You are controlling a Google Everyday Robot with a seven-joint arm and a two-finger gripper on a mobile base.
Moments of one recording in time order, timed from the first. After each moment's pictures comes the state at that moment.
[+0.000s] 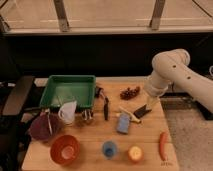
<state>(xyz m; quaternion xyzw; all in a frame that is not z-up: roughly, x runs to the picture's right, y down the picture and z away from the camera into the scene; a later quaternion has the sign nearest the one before) 0.211 0.062 0.704 -0.29 -0.08 -0.06 0.95</state>
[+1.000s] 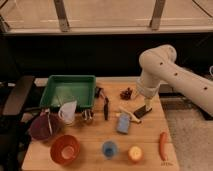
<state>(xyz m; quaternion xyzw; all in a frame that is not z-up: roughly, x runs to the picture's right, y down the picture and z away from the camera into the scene) 0.175 0.078 0.689 -0.31 -0.16 -0.37 0.86</state>
